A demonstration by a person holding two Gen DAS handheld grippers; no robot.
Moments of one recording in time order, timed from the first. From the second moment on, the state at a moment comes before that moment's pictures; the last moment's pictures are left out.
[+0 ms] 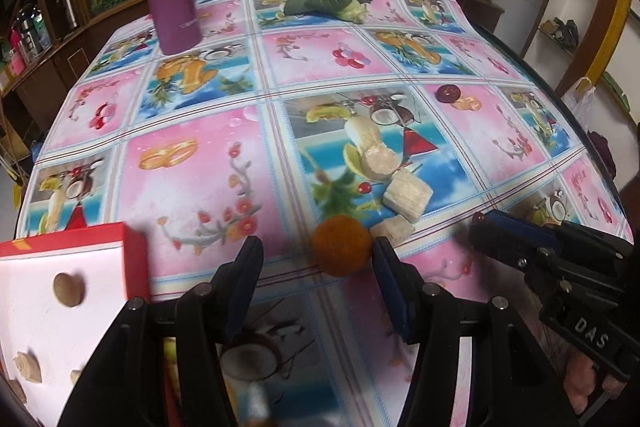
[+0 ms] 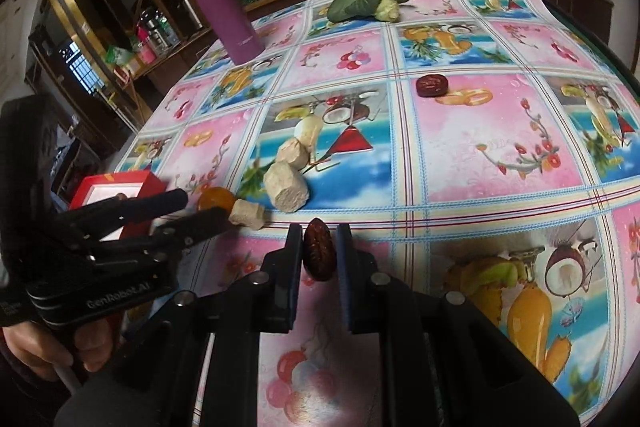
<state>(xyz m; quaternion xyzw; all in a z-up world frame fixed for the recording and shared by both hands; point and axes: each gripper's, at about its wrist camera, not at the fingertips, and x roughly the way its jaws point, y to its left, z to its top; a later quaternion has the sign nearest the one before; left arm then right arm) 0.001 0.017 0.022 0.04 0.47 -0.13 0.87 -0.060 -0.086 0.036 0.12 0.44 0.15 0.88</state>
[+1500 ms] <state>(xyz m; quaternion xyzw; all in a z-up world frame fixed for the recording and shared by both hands) -0.169 0.235 0.073 -0.07 0.36 0.07 0.93 -0.154 0.112 0.082 0.04 0.41 0.36 0.84</state>
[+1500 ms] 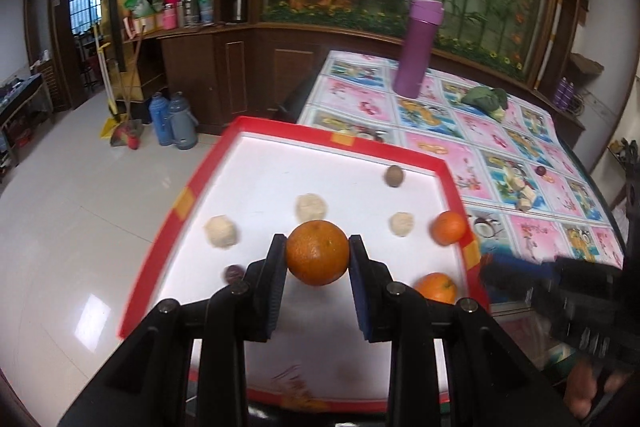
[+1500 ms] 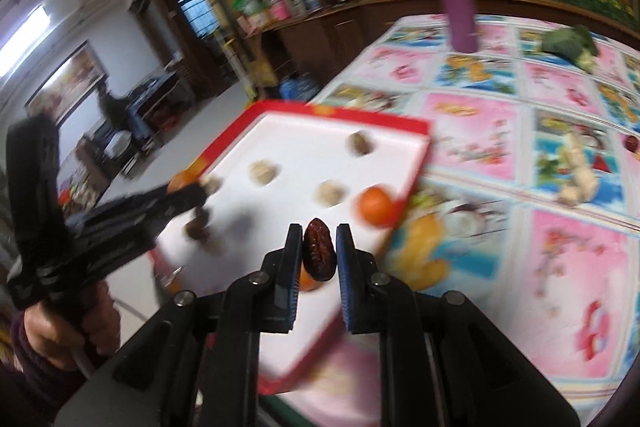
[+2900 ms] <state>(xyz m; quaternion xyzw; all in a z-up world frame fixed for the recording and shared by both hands) -0.171 0.221 0.062 -0.05 0.40 0.08 0.91 -0.149 0.106 0.063 0.05 0.43 0.36 0.82</state>
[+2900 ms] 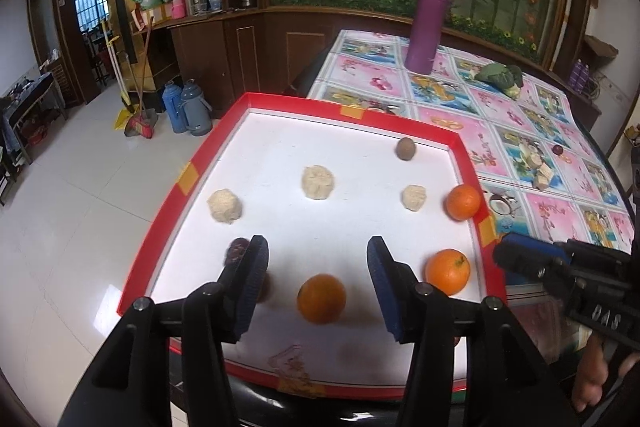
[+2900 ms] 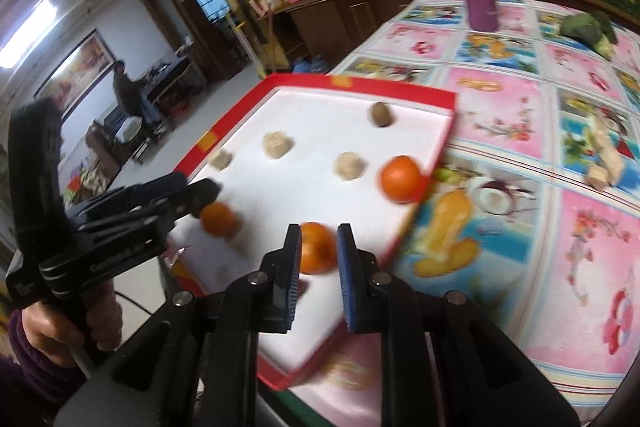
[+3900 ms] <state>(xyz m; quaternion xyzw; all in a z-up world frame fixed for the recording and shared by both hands) -0.090 0.055 0.079 0.02 0.40 -0.08 0.91 -0.049 -0.102 0.057 0.16 0.42 0.16 0.88</state>
